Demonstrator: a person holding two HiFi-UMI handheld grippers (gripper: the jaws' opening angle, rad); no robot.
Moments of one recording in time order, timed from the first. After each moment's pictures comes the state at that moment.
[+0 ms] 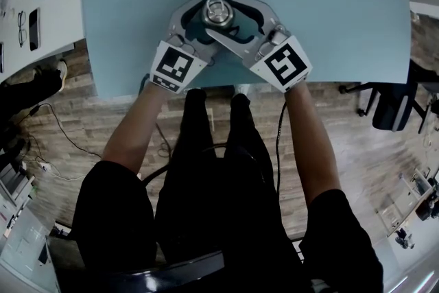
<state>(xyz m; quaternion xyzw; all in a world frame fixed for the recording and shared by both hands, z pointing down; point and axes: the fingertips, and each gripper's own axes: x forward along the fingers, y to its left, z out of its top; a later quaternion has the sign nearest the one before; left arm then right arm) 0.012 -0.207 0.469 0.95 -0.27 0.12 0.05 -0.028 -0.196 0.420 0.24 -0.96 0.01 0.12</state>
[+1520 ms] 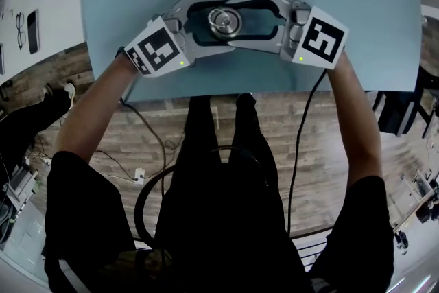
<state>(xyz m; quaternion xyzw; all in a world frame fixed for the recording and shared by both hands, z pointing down) 0.017 -0.188 0.467 0.98 0.00 0.18 0.01 -0.020 -0.184 0.421 -0.03 -0.99 0.01 0.16</state>
